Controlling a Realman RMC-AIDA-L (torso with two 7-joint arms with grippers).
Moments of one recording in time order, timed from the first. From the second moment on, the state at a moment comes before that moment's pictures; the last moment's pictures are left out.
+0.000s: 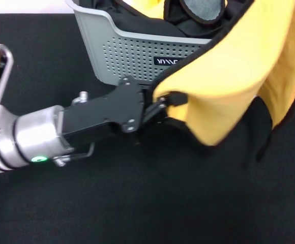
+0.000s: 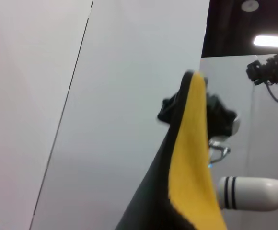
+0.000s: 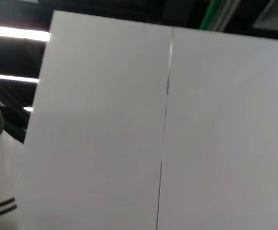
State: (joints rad) left arm -0.48 -2.08 1.29 0.34 1.11 1.79 -1.00; right arm 0.57 1.88 2.10 0.89 -1.06 1.88 -1.70
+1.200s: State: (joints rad) left arm 0.04 -1.99 1.30 0.91 1.08 2.04 -1.33; right arm 0.17 2.01 1.70 1.26 -1.19 1.91 -1.58
